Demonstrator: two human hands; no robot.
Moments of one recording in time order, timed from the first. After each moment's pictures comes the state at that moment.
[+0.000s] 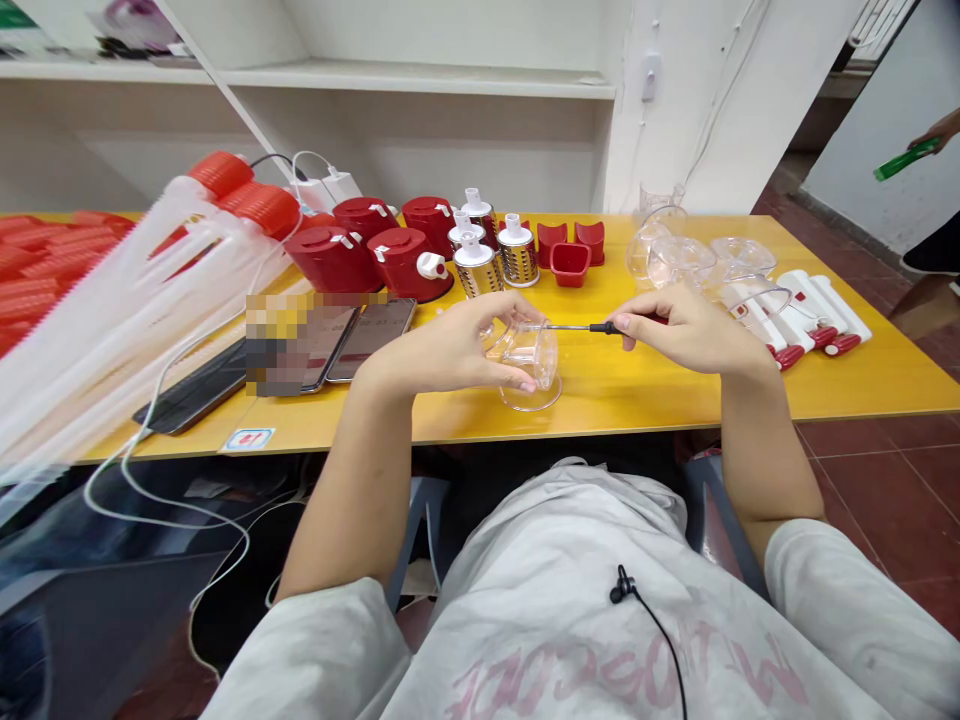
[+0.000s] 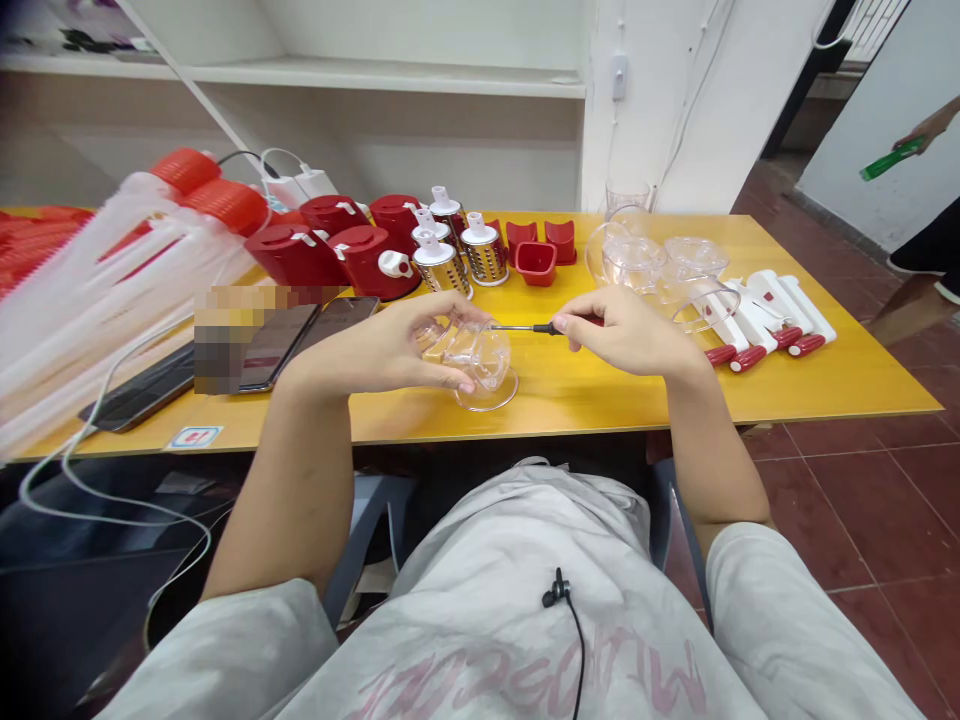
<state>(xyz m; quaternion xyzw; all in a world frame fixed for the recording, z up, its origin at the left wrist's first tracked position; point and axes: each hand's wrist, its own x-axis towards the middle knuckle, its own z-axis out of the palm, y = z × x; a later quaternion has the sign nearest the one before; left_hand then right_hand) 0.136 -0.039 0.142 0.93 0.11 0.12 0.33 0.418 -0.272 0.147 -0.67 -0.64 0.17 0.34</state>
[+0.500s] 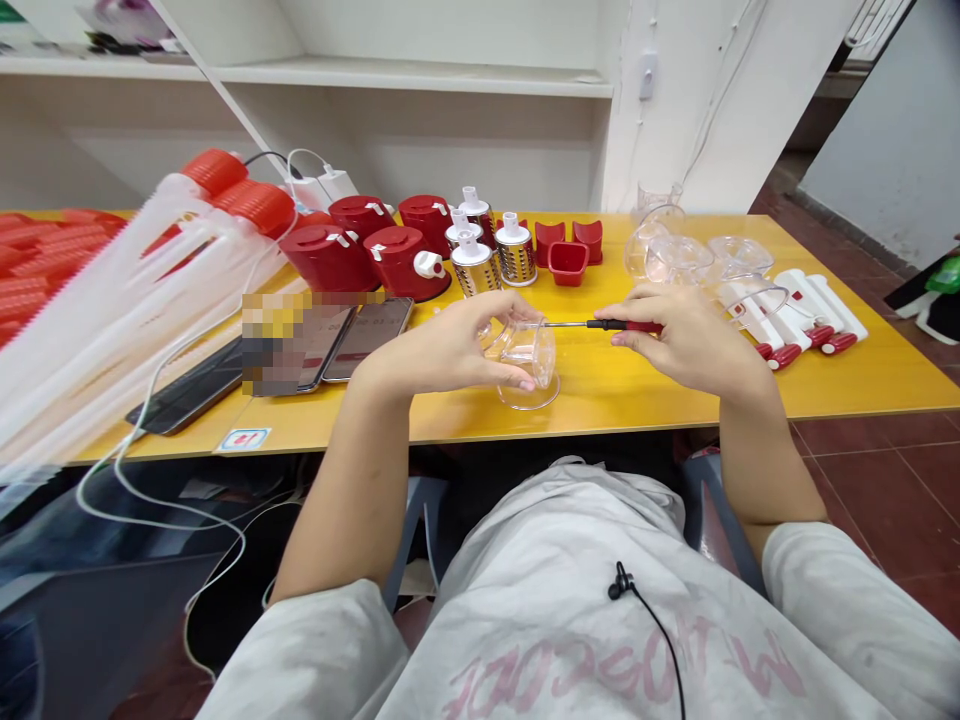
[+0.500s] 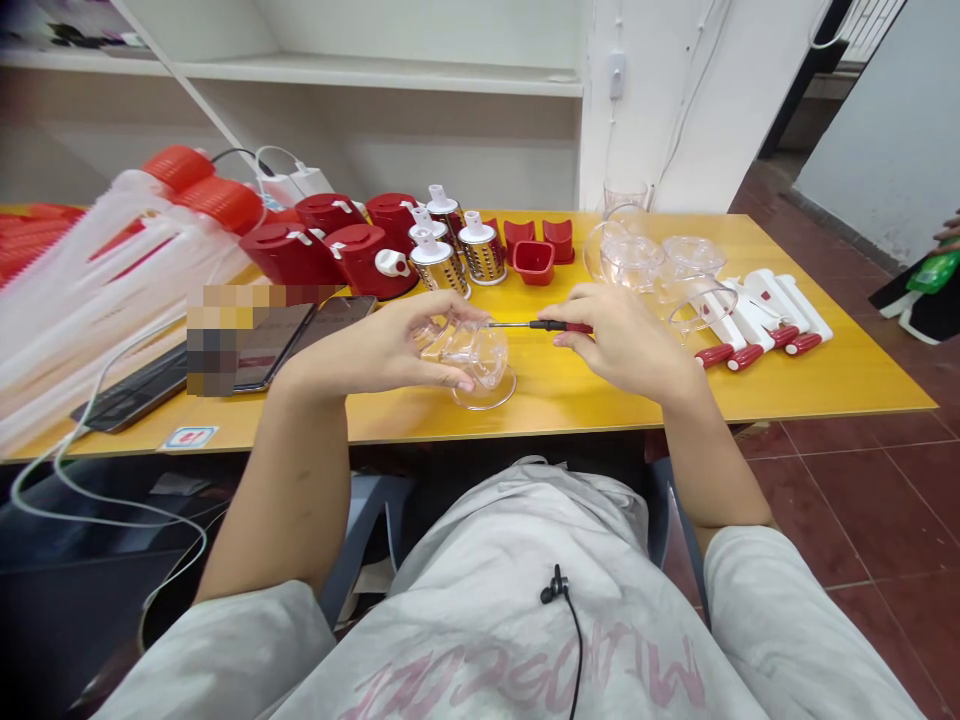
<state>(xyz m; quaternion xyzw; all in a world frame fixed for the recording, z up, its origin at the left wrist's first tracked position) 0.135 -0.040 0.142 0.93 0.11 0.12 0.33 0.408 -0.283 0.142 -0.64 -0.70 0.02 0.31</state>
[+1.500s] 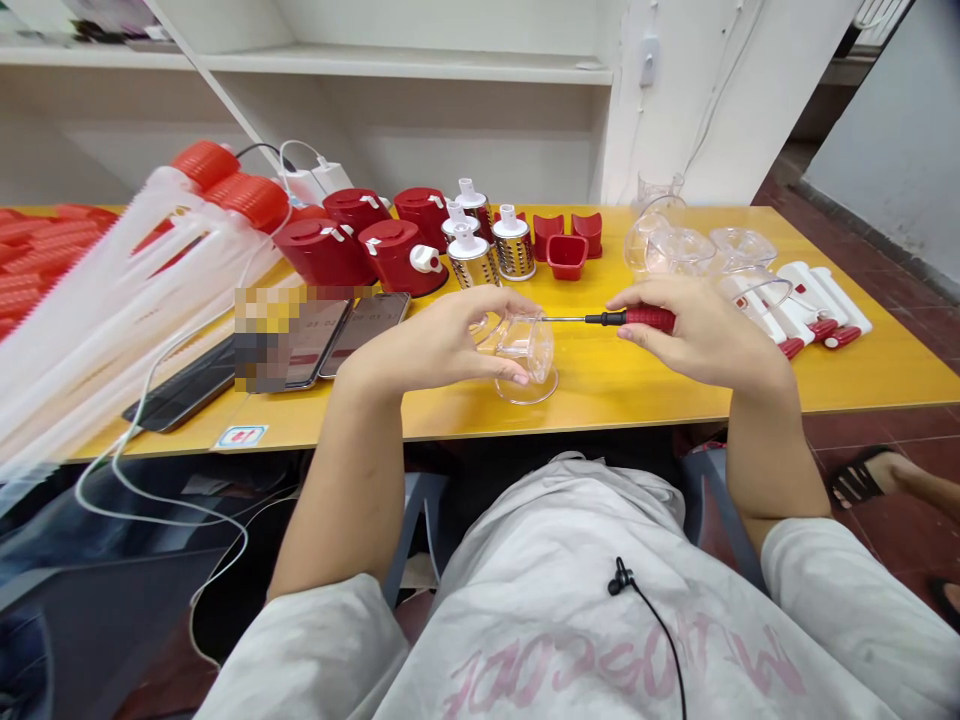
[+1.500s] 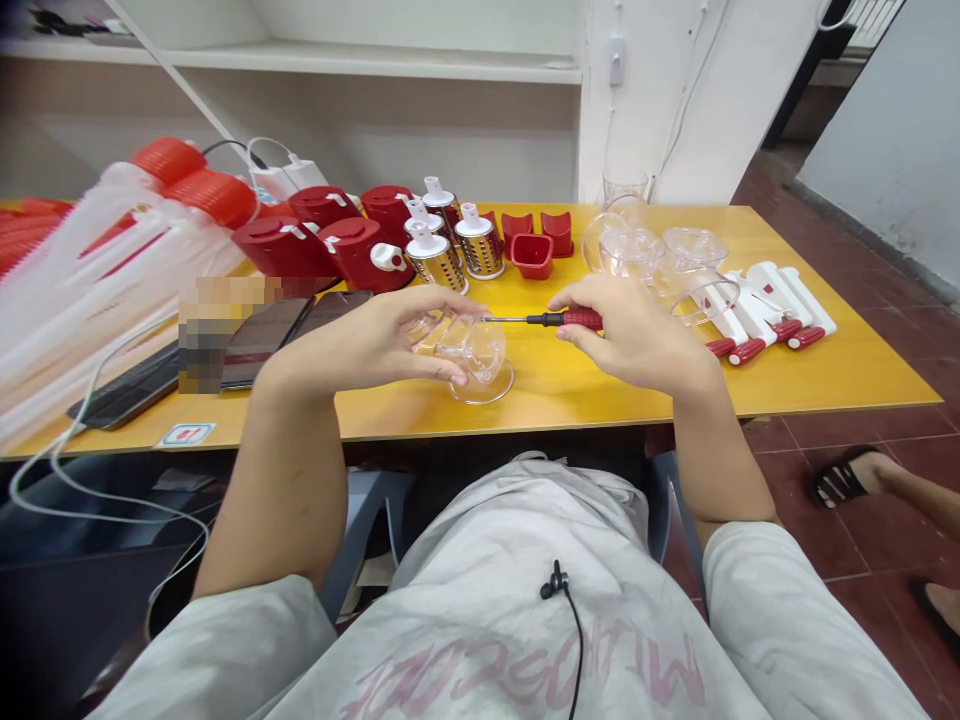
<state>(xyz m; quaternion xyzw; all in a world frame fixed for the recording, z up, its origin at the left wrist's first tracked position) 0.131 -0.036 0.142 0.94 0.09 0.12 0.29 0.413 -0.292 0.143 -0.64 -0.69 -0.01 0.32</state>
